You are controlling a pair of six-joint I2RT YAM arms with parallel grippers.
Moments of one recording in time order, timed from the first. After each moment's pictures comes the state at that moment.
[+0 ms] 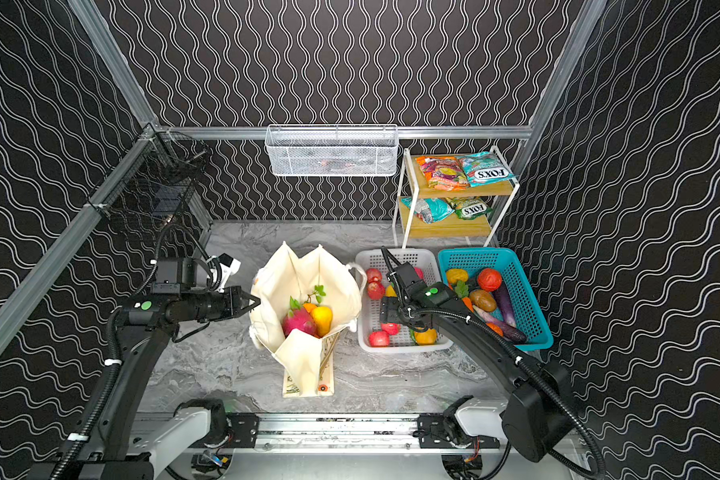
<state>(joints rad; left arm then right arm) -0.02 1.01 1.09 -1.02 0.64 -0.20 0.56 1.31 1.04 -0.87 0.07 0.60</state>
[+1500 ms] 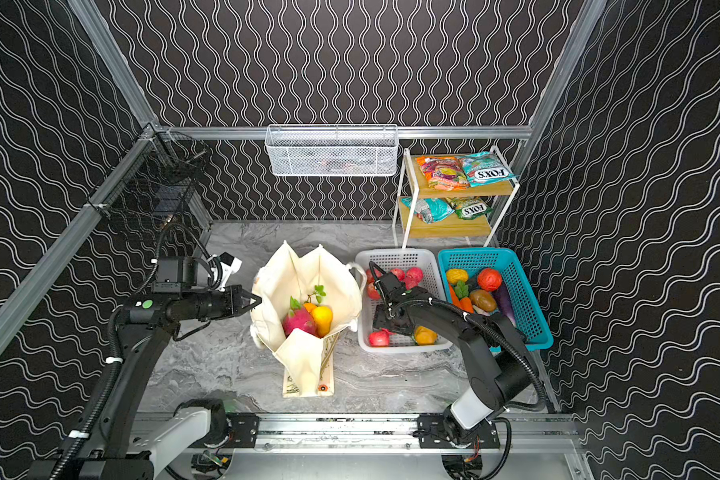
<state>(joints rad) -0.02 1.02 1.09 -1.00 0.66 -0.20 0.56 1.59 0.95 -0.63 0.04 0.71</state>
